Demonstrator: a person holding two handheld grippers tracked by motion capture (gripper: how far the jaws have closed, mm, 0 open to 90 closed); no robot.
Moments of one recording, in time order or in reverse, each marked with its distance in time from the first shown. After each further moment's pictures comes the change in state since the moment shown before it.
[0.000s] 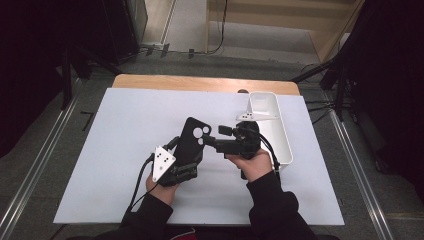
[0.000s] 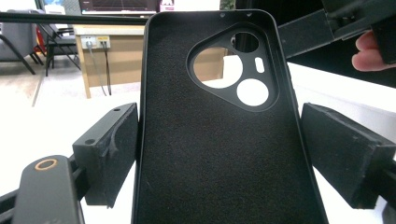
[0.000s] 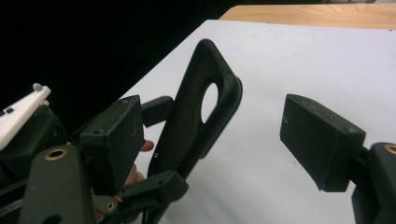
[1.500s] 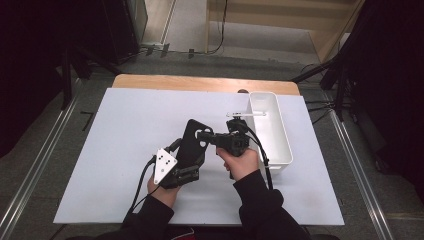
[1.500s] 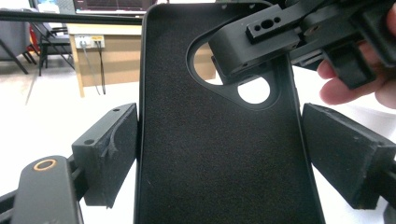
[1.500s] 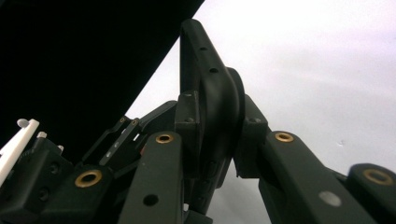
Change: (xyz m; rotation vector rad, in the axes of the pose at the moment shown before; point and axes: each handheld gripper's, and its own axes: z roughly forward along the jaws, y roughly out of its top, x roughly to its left) left arm -0.006 -0.002 -0.002 -0.004 -0.013 -0.002; right arm -0.005 0.000 0.031 0.091 0.072 0.213
